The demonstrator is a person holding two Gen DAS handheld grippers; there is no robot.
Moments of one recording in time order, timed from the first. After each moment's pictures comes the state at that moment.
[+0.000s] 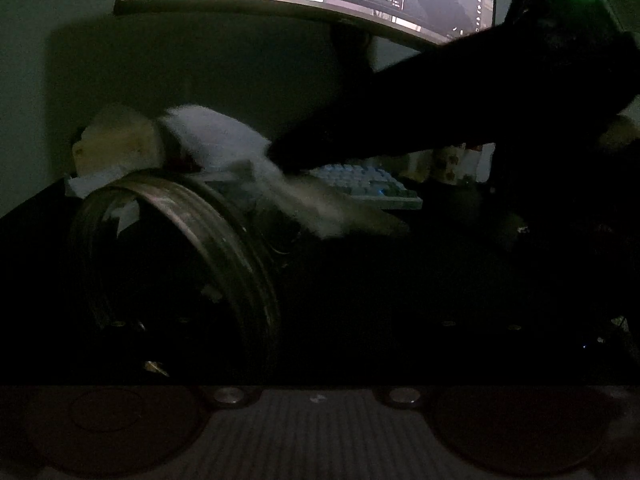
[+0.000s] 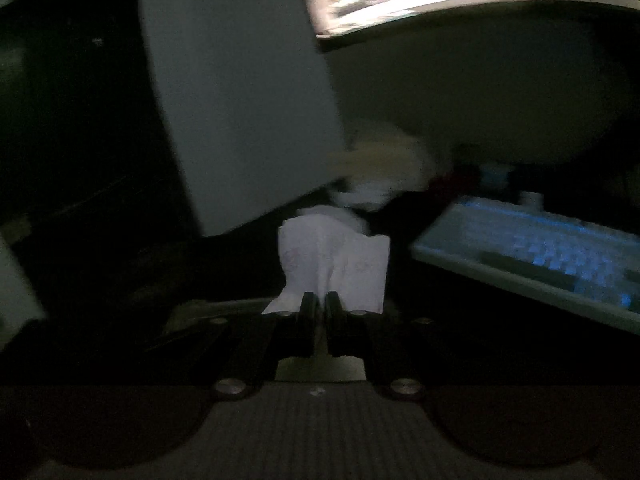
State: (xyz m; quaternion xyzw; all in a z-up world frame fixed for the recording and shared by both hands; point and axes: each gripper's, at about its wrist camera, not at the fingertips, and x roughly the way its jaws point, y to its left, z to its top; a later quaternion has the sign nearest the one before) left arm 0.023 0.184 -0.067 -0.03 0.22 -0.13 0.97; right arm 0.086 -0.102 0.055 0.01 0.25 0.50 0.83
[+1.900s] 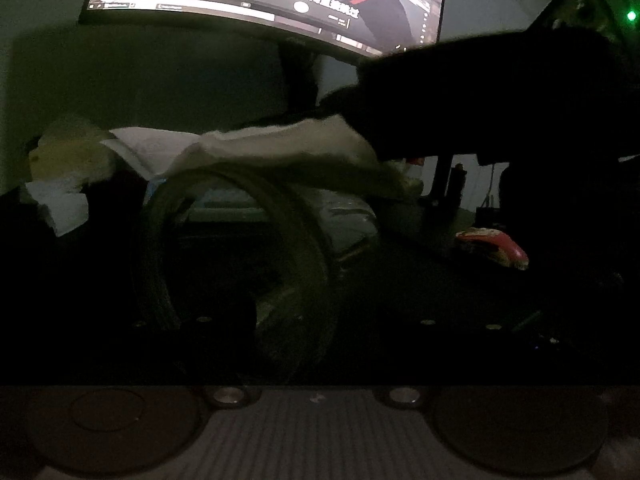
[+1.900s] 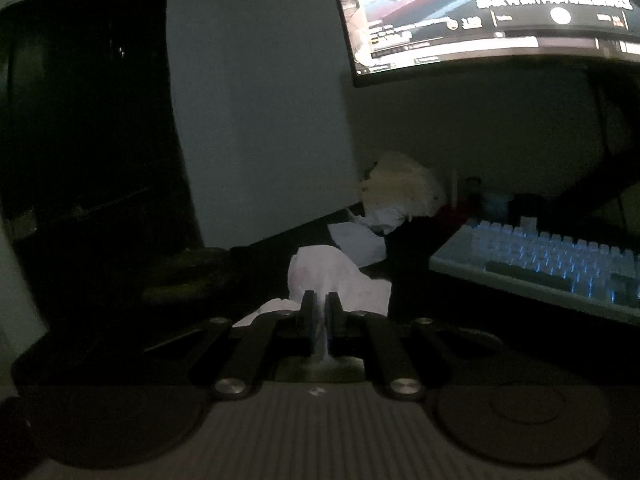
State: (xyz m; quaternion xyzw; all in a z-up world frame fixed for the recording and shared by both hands) left arm -0.095 0.185 -0.096 -0.03 0.18 -0.21 0.96; right arm 0.021 -0.112 0.055 0.02 0.20 0.46 0.86
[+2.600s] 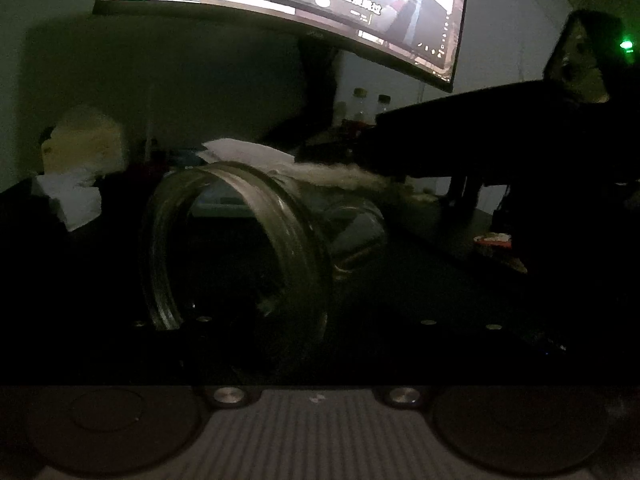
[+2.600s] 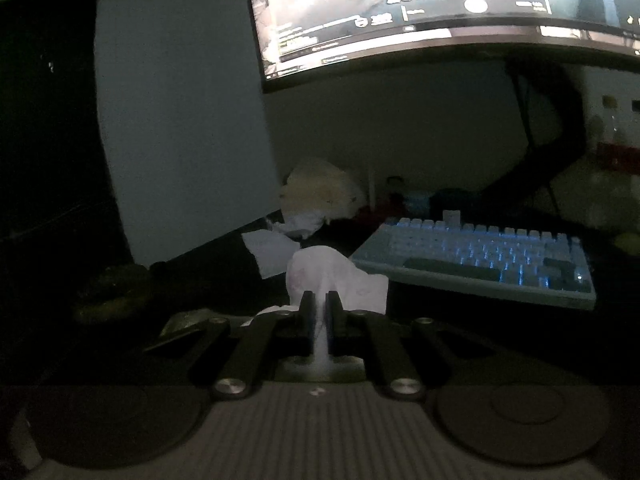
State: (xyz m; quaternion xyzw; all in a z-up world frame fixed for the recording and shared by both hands) left arm -0.008 0.144 -0.060 -0.04 0.20 -0.19 0.96; right arm 0.034 -0.121 0.047 0.03 0.20 0.37 0.91
